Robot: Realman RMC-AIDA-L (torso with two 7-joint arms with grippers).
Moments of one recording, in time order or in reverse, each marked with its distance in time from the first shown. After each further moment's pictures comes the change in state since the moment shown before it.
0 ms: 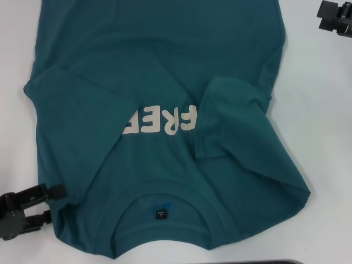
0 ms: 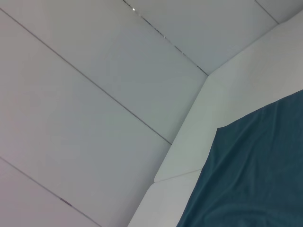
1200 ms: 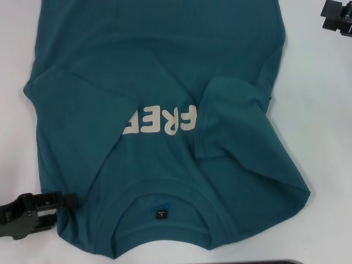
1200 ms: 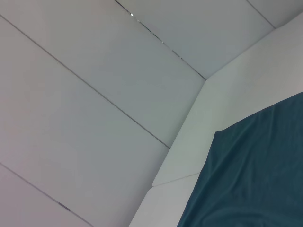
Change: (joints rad) left arm -0.044 -0.016 0.063 -0.016 0.067 -0.062 -0.039; right arm -0.010 -0.003 0.000 0.003 0.013 0.003 0.000
